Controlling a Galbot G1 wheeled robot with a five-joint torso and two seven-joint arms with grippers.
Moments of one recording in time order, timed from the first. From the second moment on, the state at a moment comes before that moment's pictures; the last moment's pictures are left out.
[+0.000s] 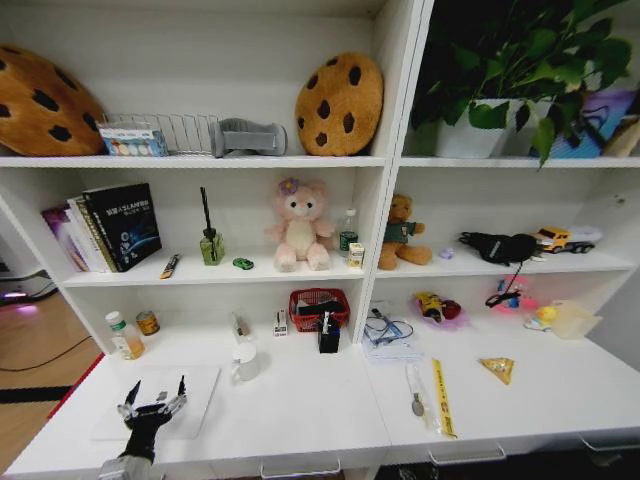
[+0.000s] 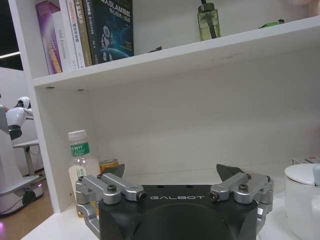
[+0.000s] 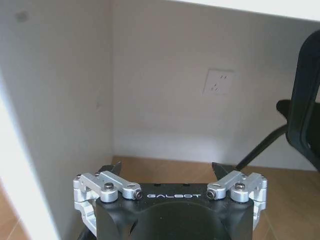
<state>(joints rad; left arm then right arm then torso) 1.84 -1.21 -0.73 -2.00 -0.25 -0.20 -0.24 -1.23 1.32 0.52 0.52 0.13 0.62 -0.12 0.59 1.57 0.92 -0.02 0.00</state>
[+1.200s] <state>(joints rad) 1.82 -1.23 -0.72 -2.02 -0.24 -0.22 -0.23 -1.99 1.21 0.96 1.73 0.43 0.59 -0.12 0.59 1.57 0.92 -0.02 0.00</state>
